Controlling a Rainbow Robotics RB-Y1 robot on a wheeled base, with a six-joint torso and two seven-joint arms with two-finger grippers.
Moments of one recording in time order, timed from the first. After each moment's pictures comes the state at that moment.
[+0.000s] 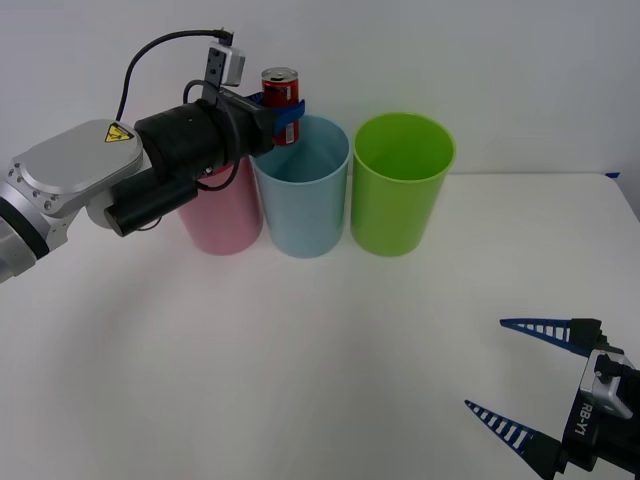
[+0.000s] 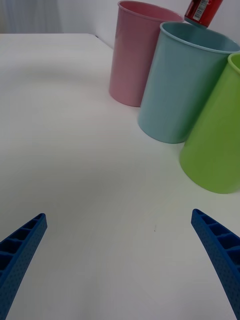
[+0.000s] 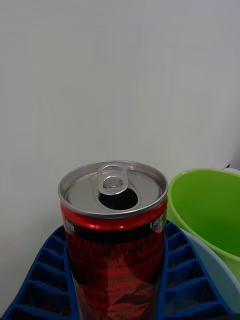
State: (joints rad) right arm 0.52 -0.48 -0.29 -2.20 1.48 -1.08 -0.05; left arm -0.89 0.77 -0.80 -1.30 -0.83 -0.14 0.37
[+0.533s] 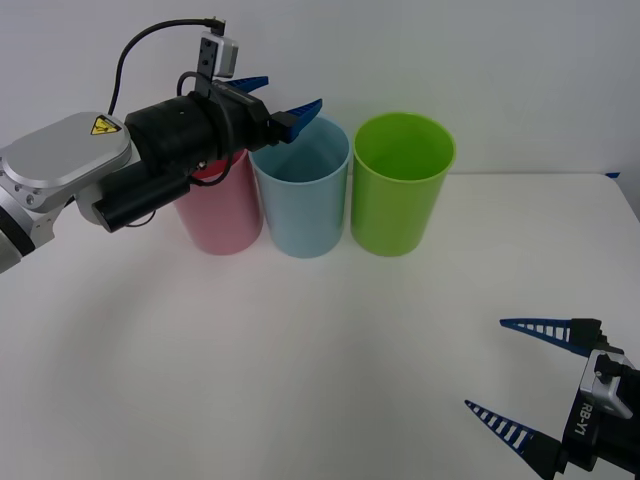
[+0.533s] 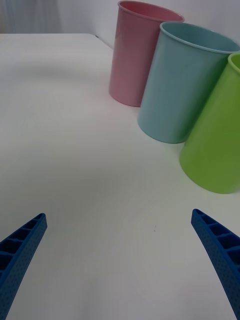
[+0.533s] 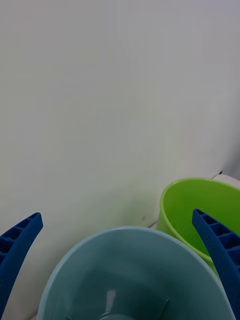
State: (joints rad) right arm 0.52 -0.48 -0.29 -2.20 1.48 -1.08 -0.05; left arm -0.89 0.81 -0.80 -1.36 -0.78 -0.15 0.36
